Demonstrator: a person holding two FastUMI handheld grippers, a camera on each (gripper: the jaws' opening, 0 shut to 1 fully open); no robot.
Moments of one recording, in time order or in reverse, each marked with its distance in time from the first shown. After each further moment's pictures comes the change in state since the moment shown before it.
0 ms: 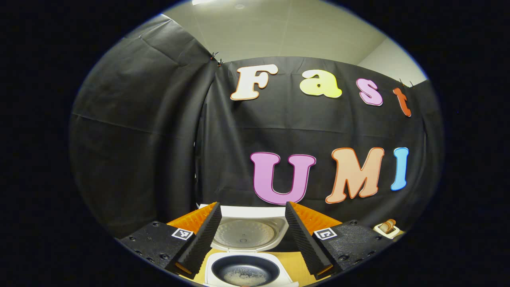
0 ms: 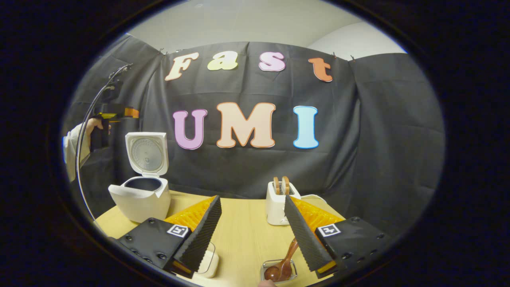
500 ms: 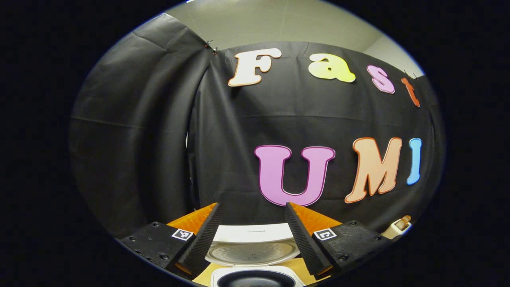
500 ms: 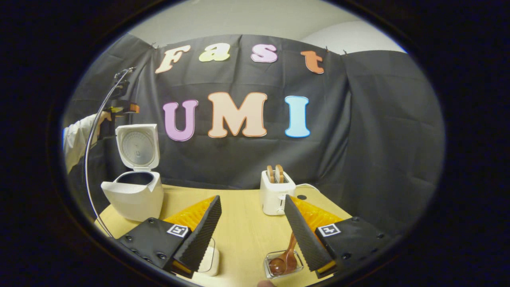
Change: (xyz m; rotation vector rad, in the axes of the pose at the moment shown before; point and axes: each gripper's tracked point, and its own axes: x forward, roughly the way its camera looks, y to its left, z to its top) left arm 0.104 0.019 -0.035 0.059 0.068 0.000; right arm -0.005 0.005 -0.024 0.006 0.059 -0.088
